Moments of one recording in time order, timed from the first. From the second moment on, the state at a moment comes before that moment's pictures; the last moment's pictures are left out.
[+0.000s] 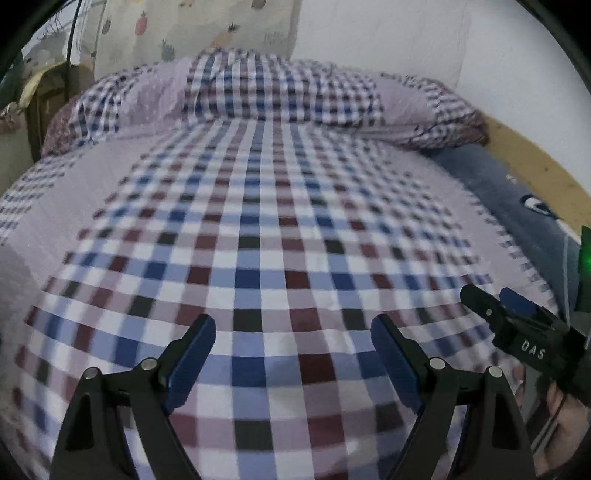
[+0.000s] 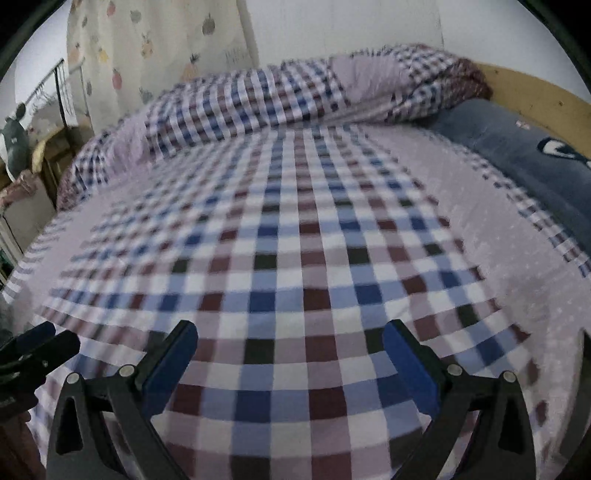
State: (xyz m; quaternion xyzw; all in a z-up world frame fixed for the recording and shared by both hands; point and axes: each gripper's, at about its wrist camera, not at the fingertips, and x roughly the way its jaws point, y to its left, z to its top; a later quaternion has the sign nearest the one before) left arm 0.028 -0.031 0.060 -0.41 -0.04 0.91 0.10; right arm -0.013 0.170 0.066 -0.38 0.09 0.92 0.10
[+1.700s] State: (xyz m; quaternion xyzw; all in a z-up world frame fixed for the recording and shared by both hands) left arm -0.011 -0.003 0.003 -0.43 0.01 0.90 0.05; right arm -0.039 0.181 0.009 -0.44 0.06 0.89 0.11
